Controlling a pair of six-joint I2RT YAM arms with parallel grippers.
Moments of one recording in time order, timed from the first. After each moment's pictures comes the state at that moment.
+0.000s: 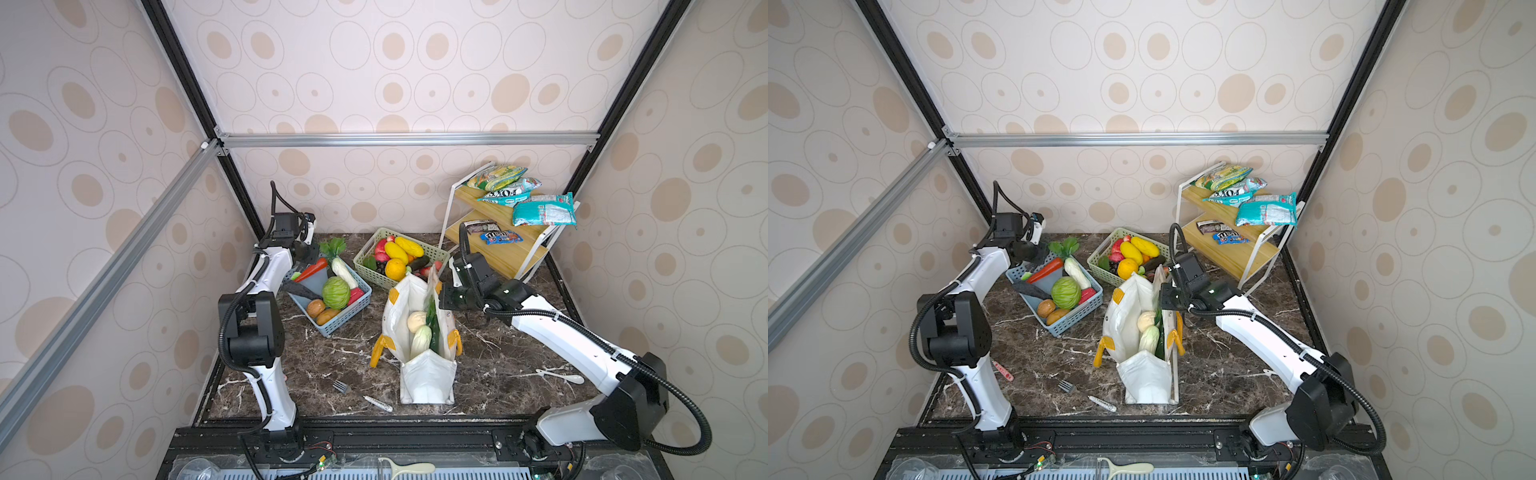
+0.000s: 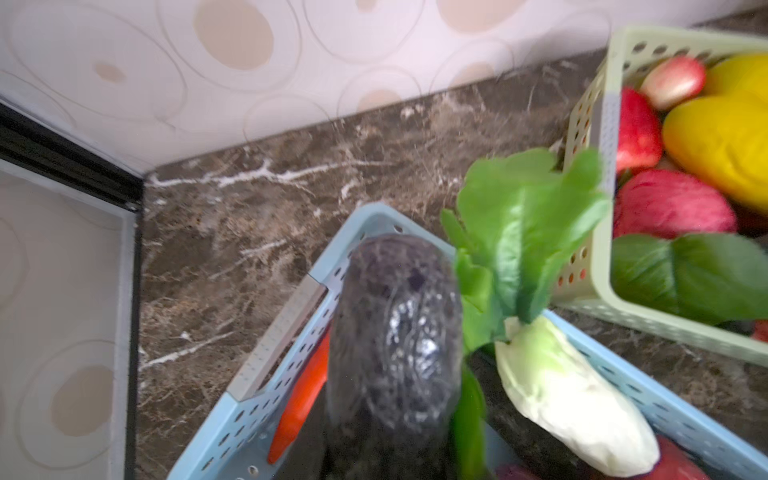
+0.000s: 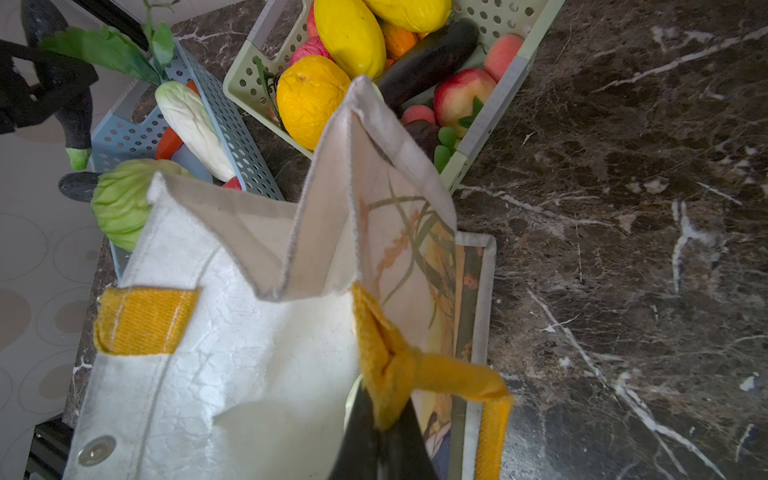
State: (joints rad) left arm 0.07 1.91 1.64 -0.50 0.13 0.25; right arm 0.61 1.41 1.23 -0.65 0.02 0.59
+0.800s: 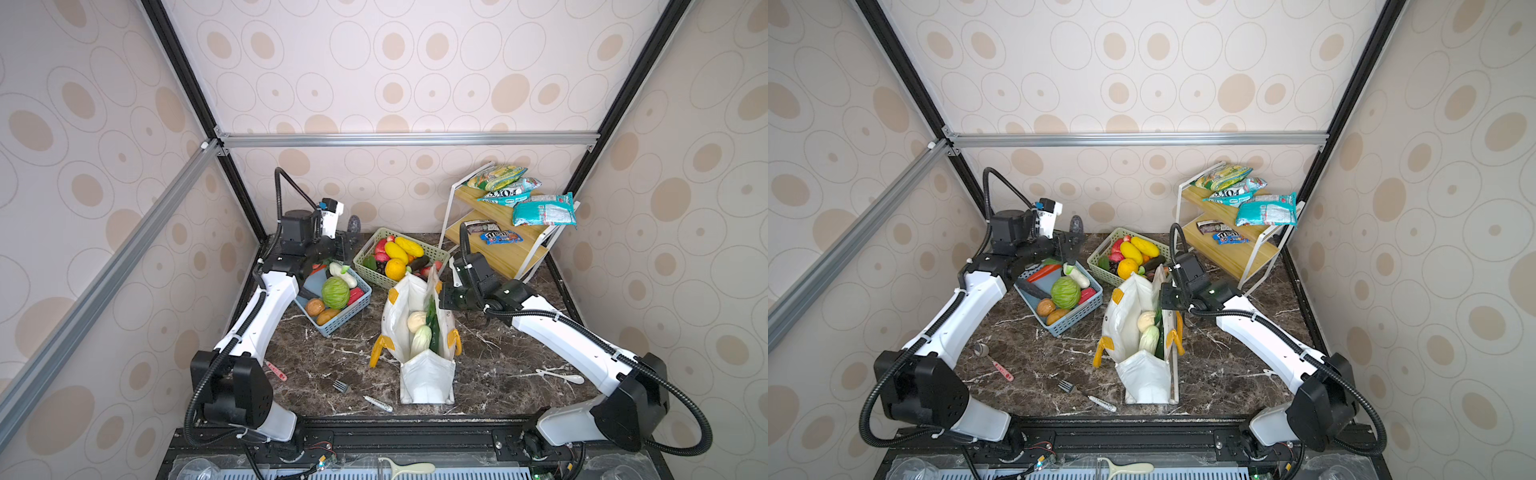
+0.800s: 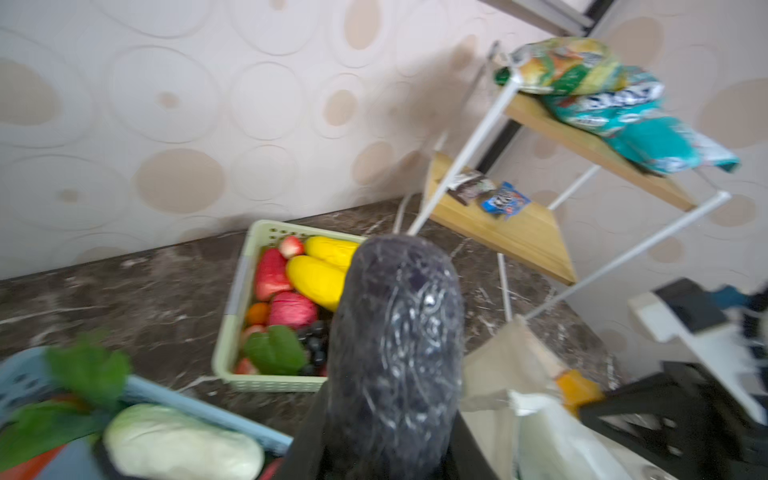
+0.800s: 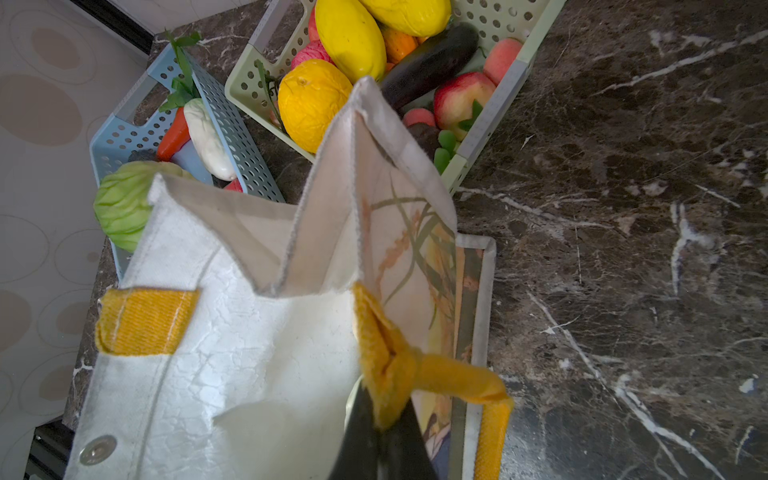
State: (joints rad) left arm -0.17 1.48 1.36 -0.26 0.59 -0.19; right arm 0.61 1.41 1.23 -0.65 0.03 0.59
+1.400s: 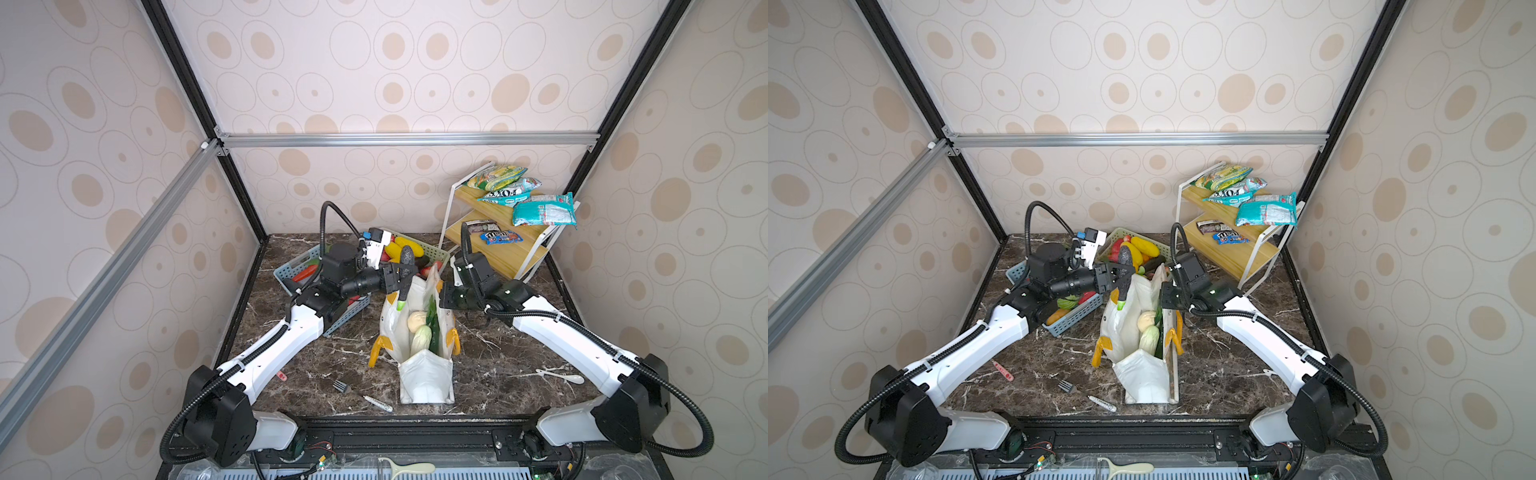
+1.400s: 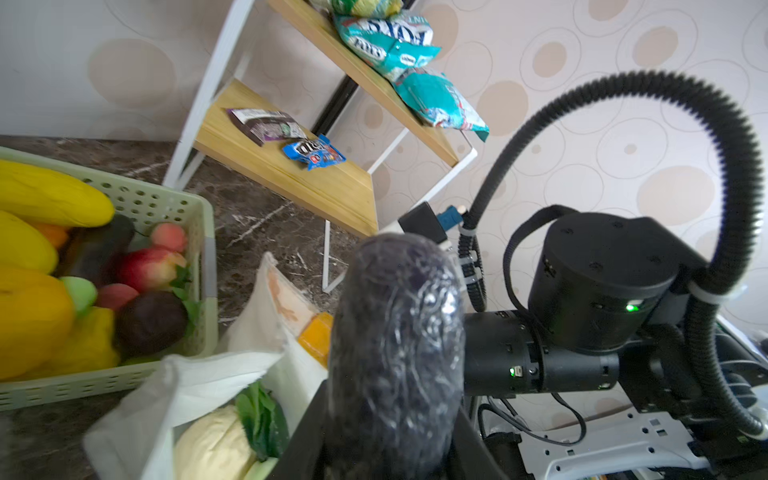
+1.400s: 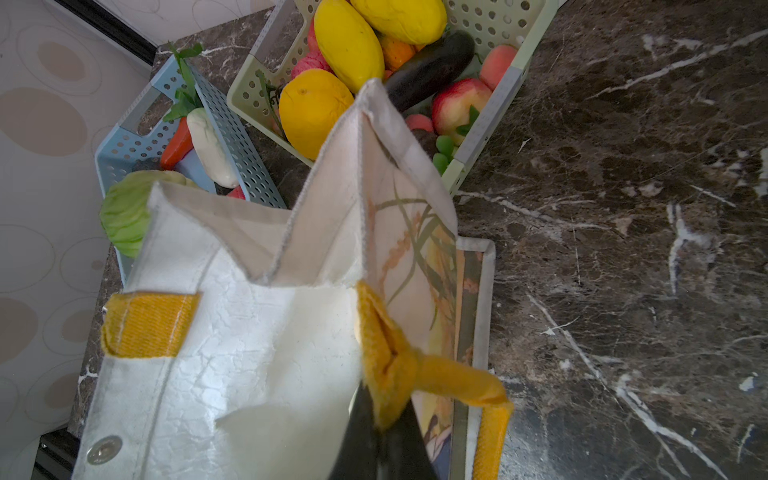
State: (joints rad) left arm -0.54 1.35 1.09 0.06 0.61 -0.61; right arm 0.61 1.40 1.23 -0.64 0.03 0.60
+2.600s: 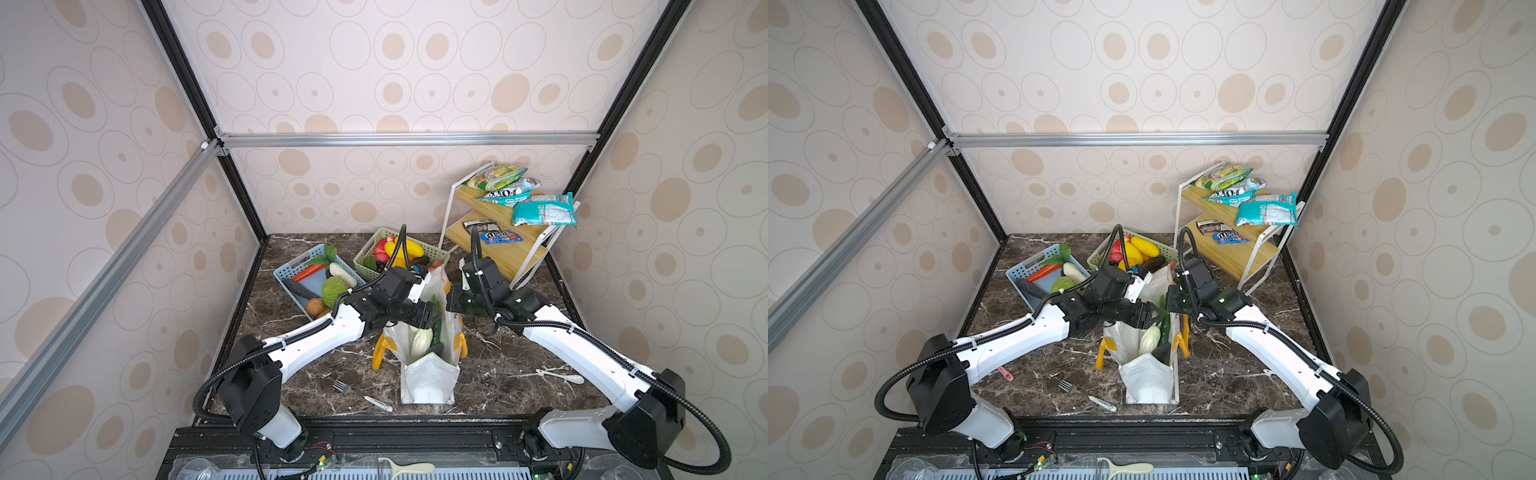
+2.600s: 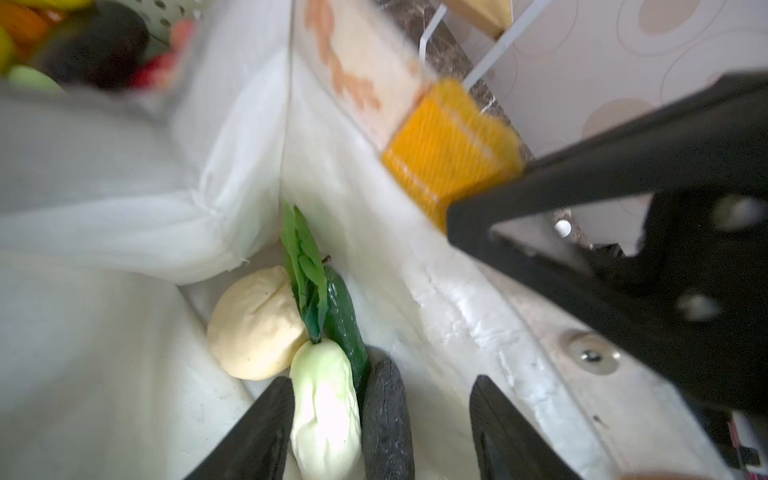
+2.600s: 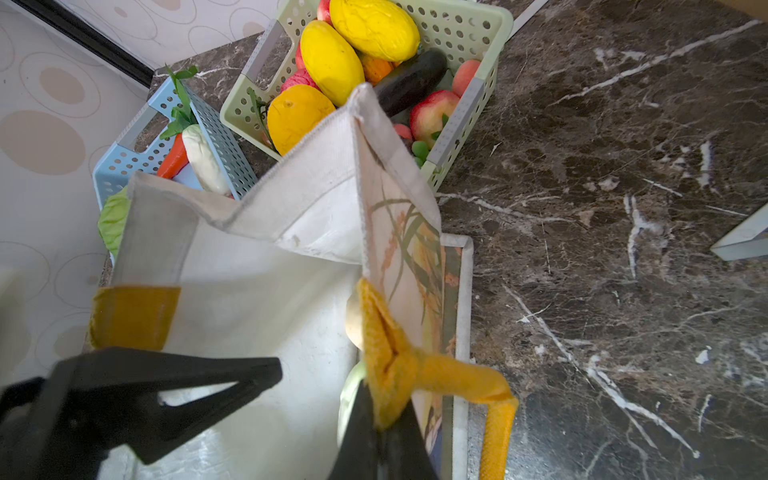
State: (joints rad) left arm -0.80 1.55 1.24 -0.36 0.20 -0.38; right arm 0.60 1.31 1.16 -0.64 0.08 0.62
